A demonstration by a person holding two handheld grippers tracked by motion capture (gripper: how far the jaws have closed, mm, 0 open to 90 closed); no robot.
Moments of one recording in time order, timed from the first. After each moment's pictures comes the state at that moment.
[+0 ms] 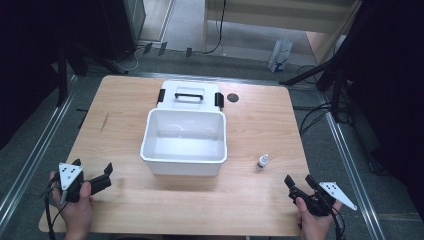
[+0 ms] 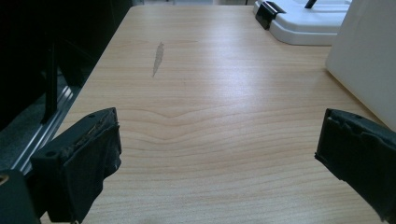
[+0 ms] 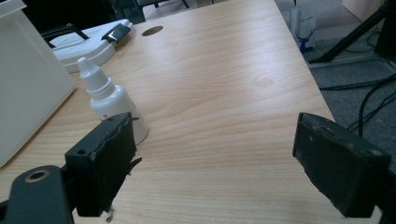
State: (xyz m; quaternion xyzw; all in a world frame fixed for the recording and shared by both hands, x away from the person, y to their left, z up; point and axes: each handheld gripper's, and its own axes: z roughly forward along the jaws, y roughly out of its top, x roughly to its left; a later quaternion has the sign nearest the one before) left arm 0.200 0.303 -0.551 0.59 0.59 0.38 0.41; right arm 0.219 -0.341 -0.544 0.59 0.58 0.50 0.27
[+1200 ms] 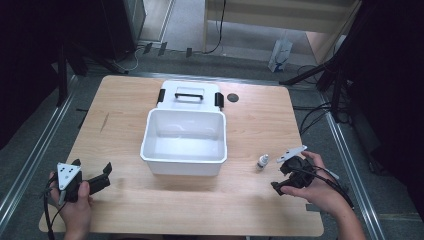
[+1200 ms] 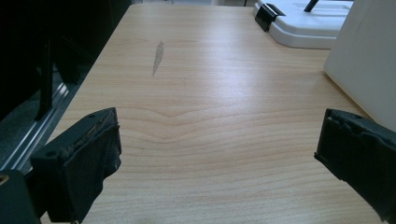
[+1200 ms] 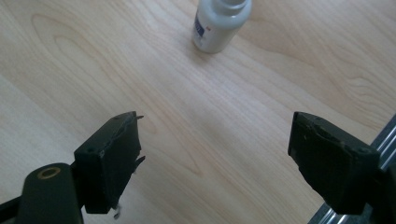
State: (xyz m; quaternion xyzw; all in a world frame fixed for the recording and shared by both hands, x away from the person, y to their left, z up) left arm 0.200 0.306 -0.551 0.58 0.59 0.37 0.42; right arm 0.281 -0.271 -0.459 0.38 0.91 0.13 0.13
